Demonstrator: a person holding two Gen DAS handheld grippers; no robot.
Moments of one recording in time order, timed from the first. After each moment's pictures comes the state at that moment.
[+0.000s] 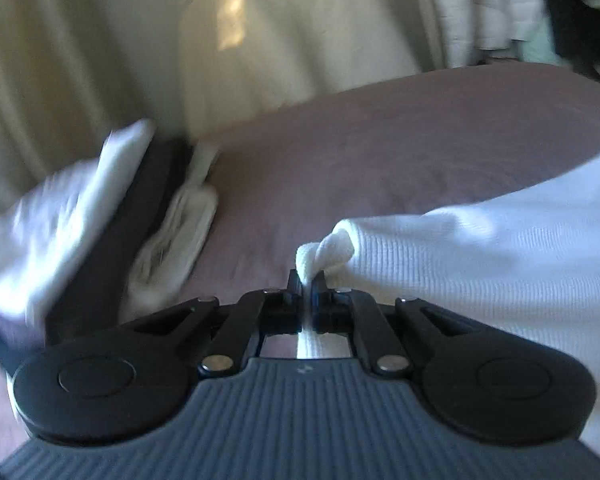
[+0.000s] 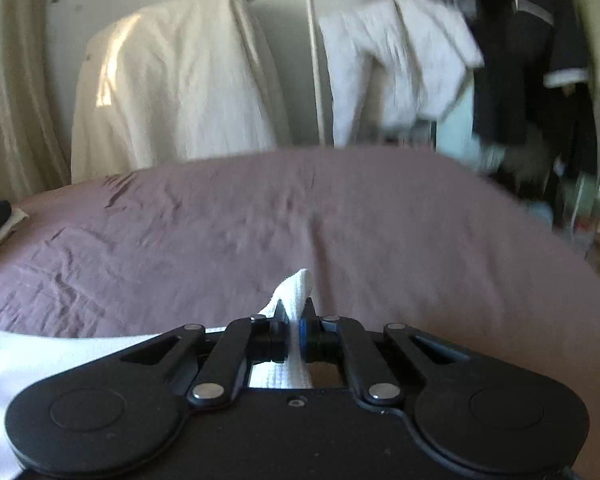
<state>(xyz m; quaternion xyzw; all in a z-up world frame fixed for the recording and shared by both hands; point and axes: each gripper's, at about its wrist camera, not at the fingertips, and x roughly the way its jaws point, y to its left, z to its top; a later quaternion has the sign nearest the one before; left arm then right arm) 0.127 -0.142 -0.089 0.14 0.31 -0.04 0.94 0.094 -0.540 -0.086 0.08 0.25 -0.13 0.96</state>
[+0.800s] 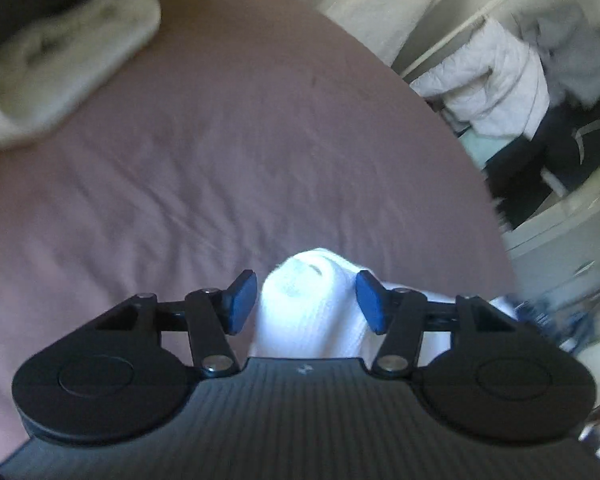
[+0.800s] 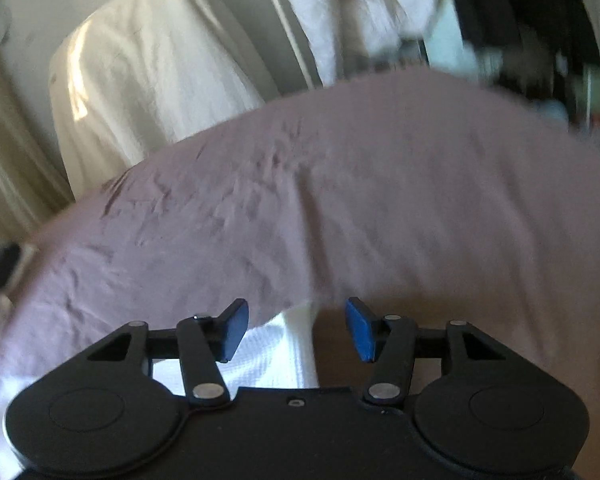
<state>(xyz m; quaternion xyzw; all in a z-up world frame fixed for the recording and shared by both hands) 0.233 -0.079 -0.116 -0.18 0.47 -0.16 0.85 0.121 -0.597 -0.103 0.24 0.31 -0.08 0.91</state>
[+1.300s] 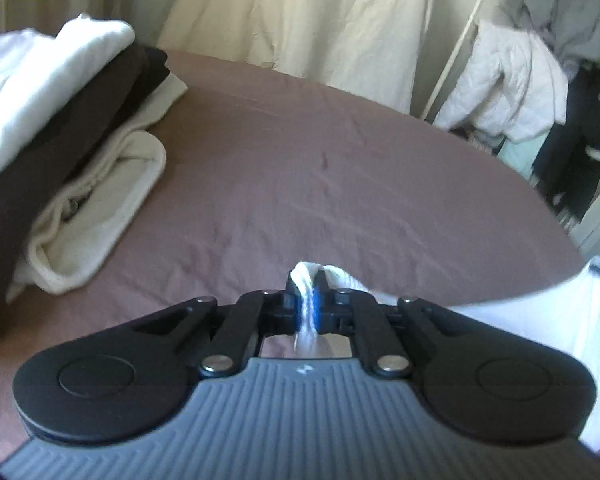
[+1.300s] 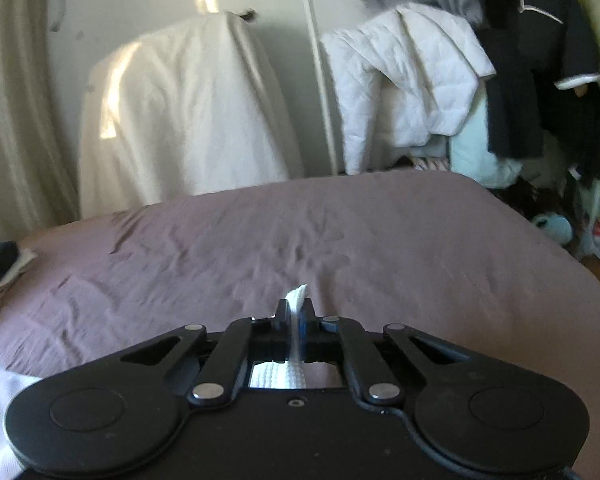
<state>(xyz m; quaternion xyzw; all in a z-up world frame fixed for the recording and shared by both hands) 0.239 -0.098 -0.081 -0.09 0.38 -0.12 0.91 0.146 -0.580 -0.058 0.13 0.24 -0.12 0.95</state>
